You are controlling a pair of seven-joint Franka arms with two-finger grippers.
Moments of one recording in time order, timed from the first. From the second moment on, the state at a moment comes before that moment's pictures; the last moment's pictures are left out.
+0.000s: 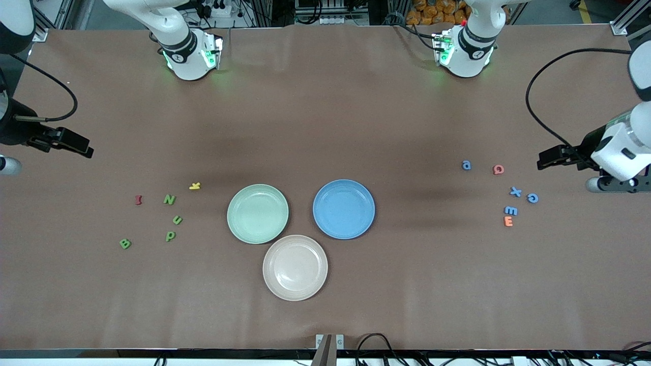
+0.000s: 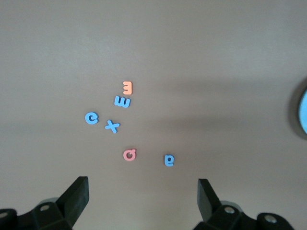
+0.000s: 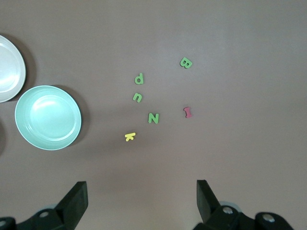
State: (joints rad) left arm 0.12 0.13 -0.13 -1.68 -0.02 1.72 0.00; right arm 0.14 0.09 -0.16 -1.51 0.02 1.55 0.14
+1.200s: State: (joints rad) left arm 0.21 0.13 -0.13 -2.20 -0.02 2.32 0.29; right arm 0.14 0.09 -0.16 -1.51 0.02 1.55 0.14
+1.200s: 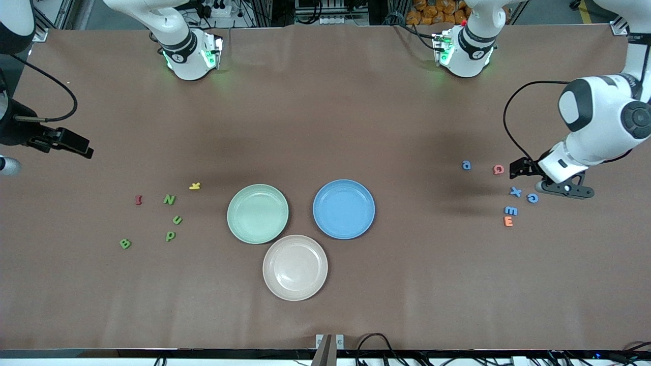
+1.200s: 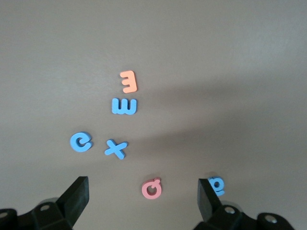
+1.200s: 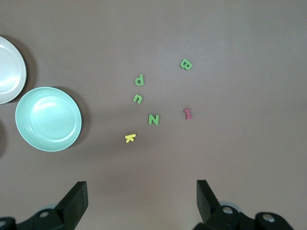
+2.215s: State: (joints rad) left arm 0.21 0.36 -0.07 -2.19 0.10 2.48 0.45; right arm 0.04 0.12 -0.17 -1.85 0.02 1.98 0.11
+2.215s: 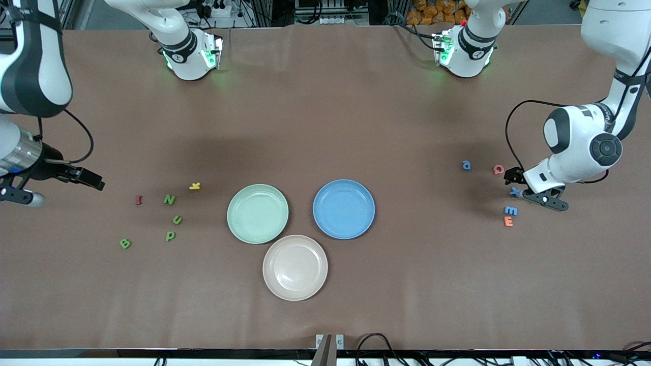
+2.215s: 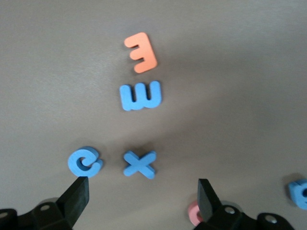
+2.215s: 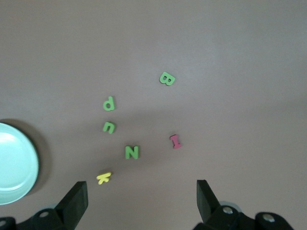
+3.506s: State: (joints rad) left arm 0.17 0.46 -0.04 -2.15 0.22 2.50 0.31; right arm -0.09 0.57 -0.11 -1.64 0.12 2.18 0.06
